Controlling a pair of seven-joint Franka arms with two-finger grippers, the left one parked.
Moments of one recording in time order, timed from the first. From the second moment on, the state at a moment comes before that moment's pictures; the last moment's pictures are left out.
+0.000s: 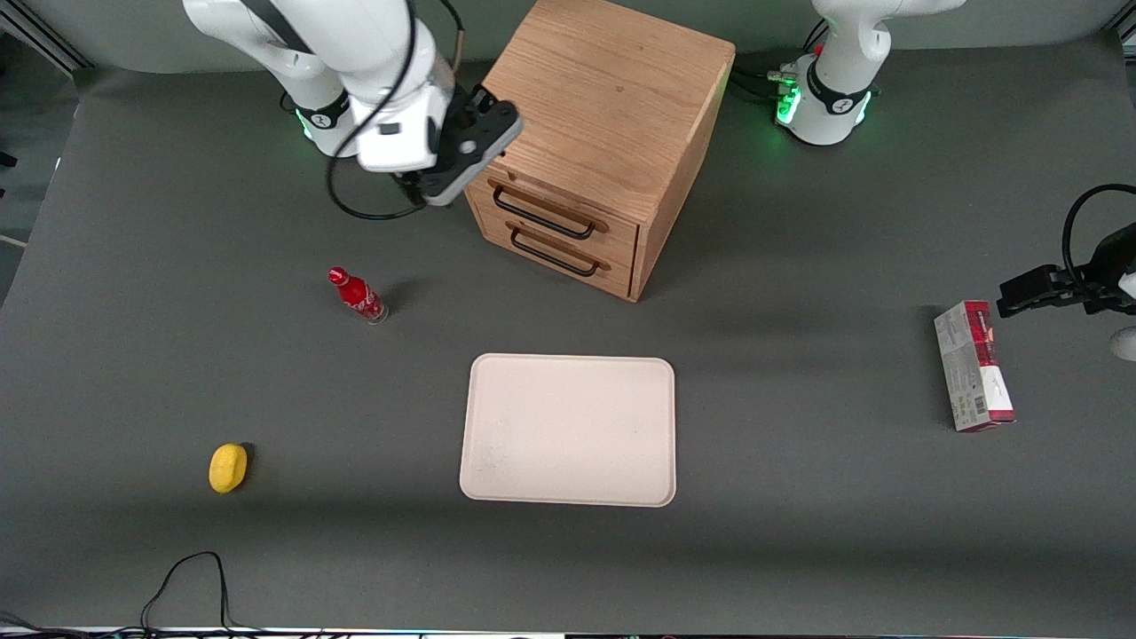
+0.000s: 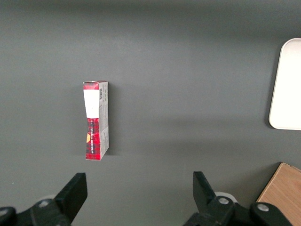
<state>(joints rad) -0.03 0.20 0.81 -1.49 0.05 1.61 -0.06</state>
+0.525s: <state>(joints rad) -0.03 0.42 0.81 -1.49 0.12 1.61 -0.29</state>
